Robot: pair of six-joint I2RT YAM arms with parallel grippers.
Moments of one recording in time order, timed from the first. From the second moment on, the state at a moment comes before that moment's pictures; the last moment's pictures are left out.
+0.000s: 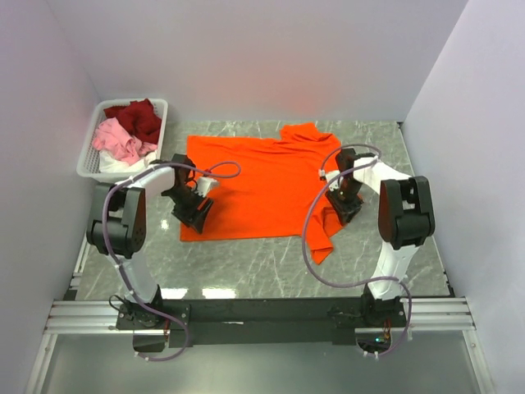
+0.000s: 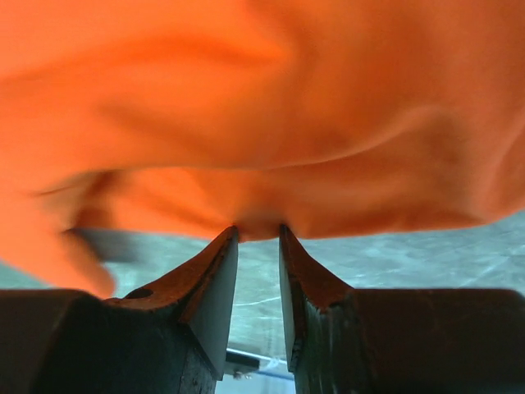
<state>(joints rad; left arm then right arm) -0.17 1.83 1.18 -0.89 0.33 0.43 0.12 1.88 1.27 -0.96 -0.08 -0.38</state>
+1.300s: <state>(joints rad) -0.28 1.72 1.22 -0.55 0.55 0.42 0.09 1.83 1.15 -0.88 -0.06 -0.35</state>
